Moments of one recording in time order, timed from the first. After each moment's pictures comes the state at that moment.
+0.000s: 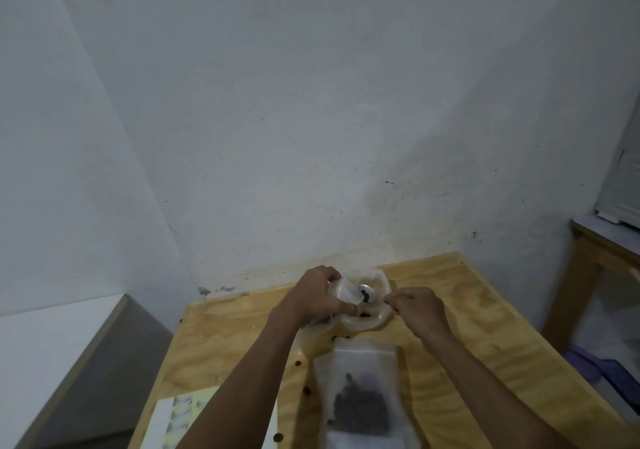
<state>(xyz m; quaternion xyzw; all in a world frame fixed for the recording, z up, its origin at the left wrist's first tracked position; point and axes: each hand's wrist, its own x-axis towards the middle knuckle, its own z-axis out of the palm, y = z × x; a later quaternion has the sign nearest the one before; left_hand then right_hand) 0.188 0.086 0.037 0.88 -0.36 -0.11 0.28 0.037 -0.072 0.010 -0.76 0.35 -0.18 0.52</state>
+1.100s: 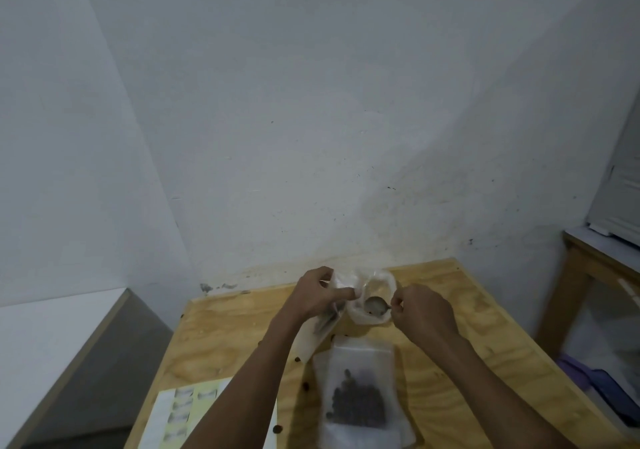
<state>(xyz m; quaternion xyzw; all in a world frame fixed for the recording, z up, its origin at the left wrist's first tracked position) 0.178 0.096 0.031 0.83 -0.30 -0.14 0.45 0.023 -0.068 0.029 -0.95 0.28 -0.13 0.10</state>
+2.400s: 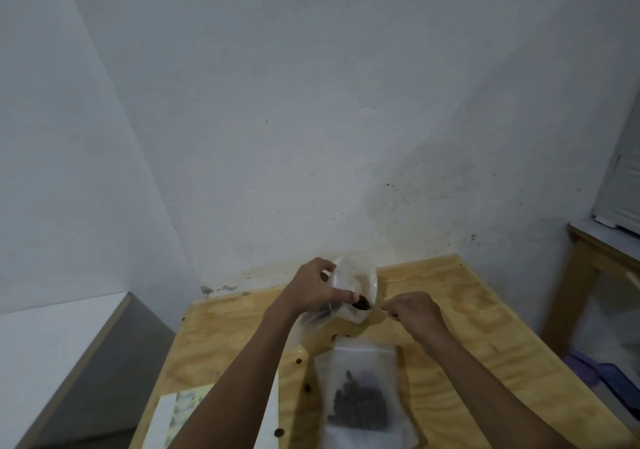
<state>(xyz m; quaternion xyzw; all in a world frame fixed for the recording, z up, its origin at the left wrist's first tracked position) 0.187 0.094 0.052 0.86 -0.33 -0.13 0.36 0.039 -0.073 0.007 -0.76 0.36 -0.11 0.53</state>
